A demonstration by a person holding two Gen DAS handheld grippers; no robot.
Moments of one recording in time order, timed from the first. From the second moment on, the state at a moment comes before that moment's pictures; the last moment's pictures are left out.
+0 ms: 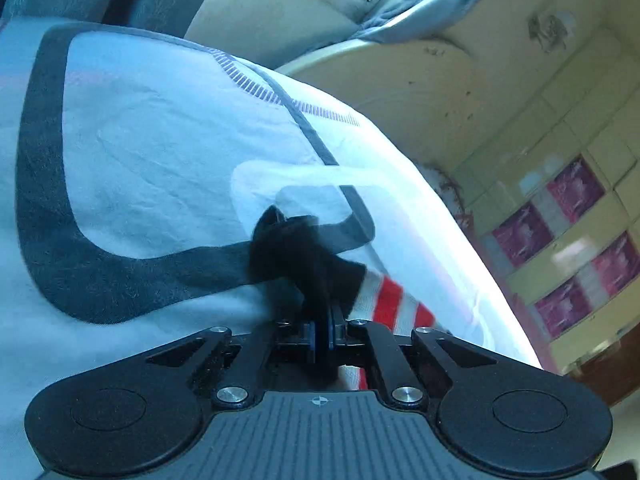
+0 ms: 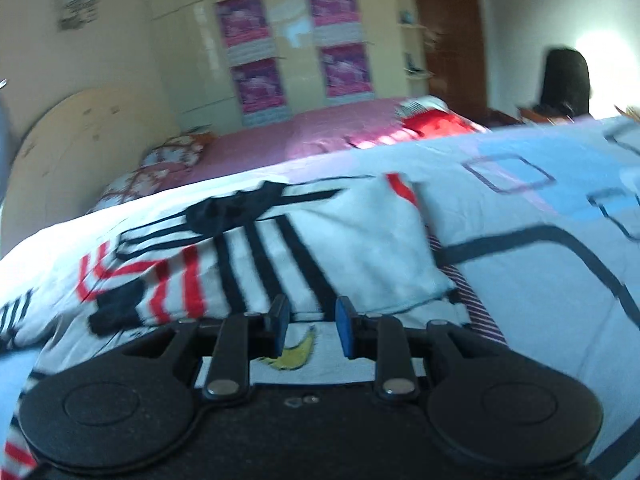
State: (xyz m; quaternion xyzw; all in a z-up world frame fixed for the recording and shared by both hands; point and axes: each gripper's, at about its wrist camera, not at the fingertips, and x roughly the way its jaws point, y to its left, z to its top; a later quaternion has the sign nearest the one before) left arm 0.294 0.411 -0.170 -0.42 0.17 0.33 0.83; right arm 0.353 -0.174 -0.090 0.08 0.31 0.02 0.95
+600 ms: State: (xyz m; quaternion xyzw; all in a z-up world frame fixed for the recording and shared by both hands) left arm 0.443 0.059 -0.088 -0.08 0.25 0.02 0.97; right arm 0.344 -0.214 -0.080 0.11 0.29 -0.04 0.95
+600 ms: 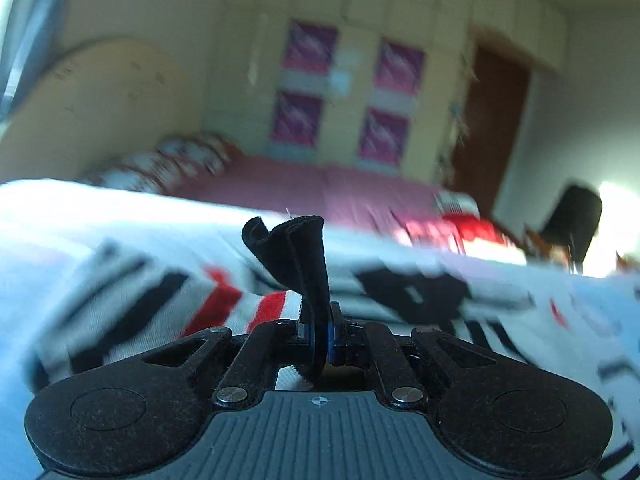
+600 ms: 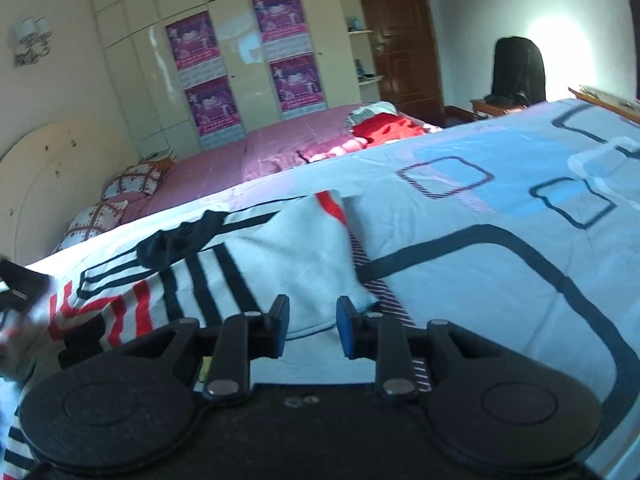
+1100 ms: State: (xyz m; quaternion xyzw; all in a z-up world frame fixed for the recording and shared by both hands) left arm 0.348 0.105 -0.100 -0.06 0.24 0.09 0.96; right arm 0.404 -0.152 -0.102 0.27 0.33 0.14 0.90
